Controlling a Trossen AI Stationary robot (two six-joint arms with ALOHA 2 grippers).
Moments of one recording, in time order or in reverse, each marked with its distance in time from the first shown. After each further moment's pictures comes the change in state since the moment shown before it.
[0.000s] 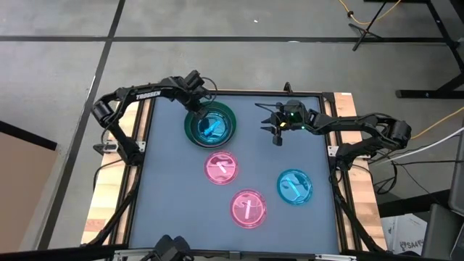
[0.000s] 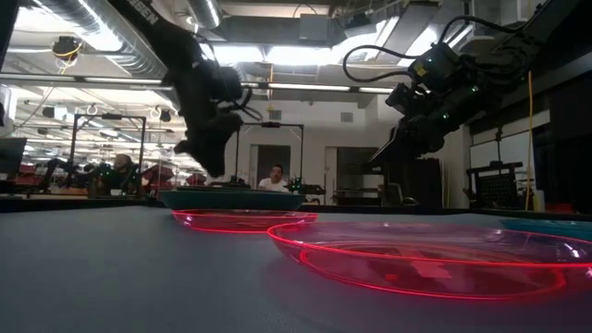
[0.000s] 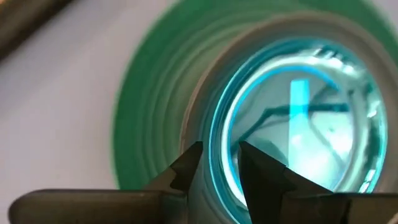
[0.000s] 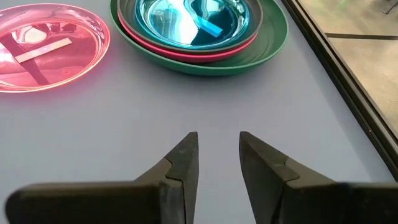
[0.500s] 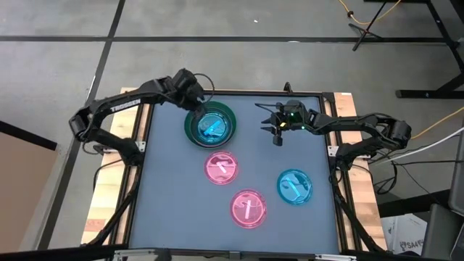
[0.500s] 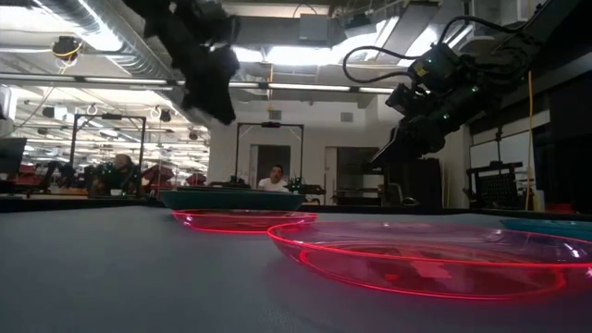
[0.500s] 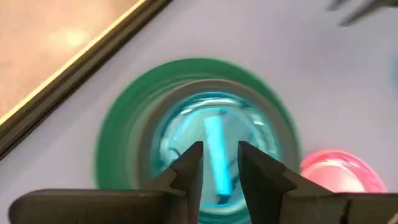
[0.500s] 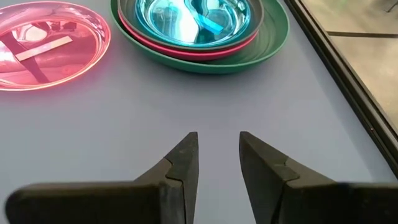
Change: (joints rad) left arm -0.128 -0.283 0.000 0.008 -0.010 -0.003; right arm 0.000 0.000 0.000 -0.006 0.000 0.000
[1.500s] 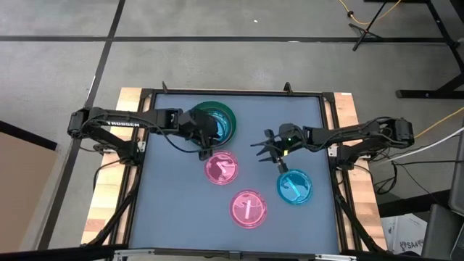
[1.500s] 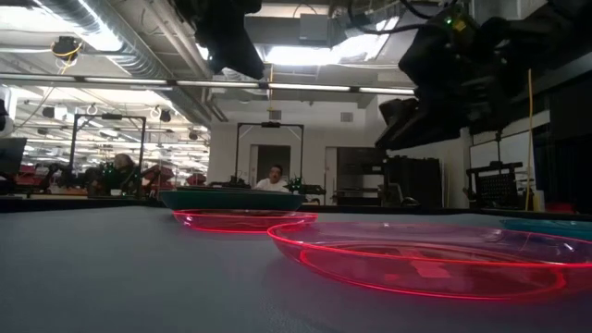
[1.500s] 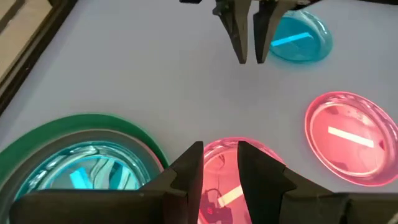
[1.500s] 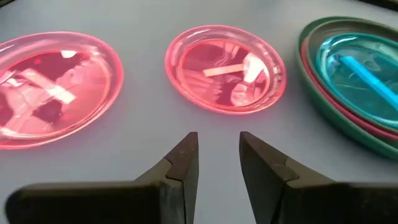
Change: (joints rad) left arm -0.541 -0.024 0.000 0.139 -0.183 0.001; right arm 0.373 -0.042 0.001 -0.058 -0.087 -0.053
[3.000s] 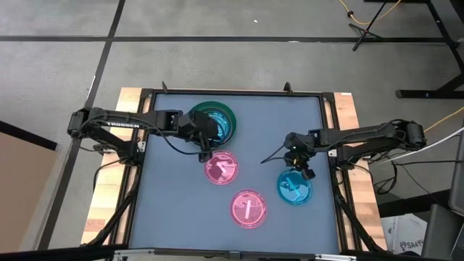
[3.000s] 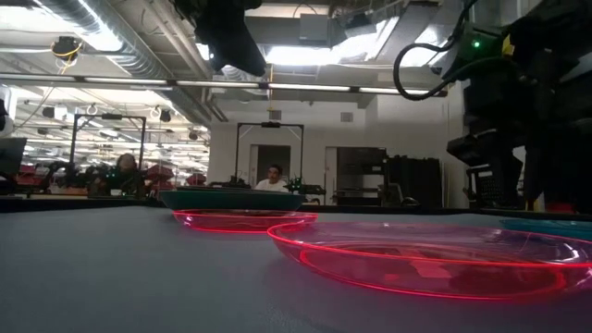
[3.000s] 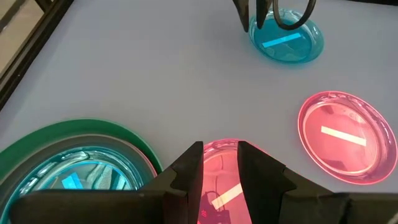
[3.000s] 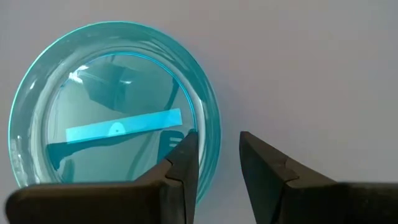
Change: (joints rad) left arm -0.021 0.001 0.000 0.012 -0.003 0.003; right arm 0.051 -0.170 0.001 -0.778 0.037 -0.013
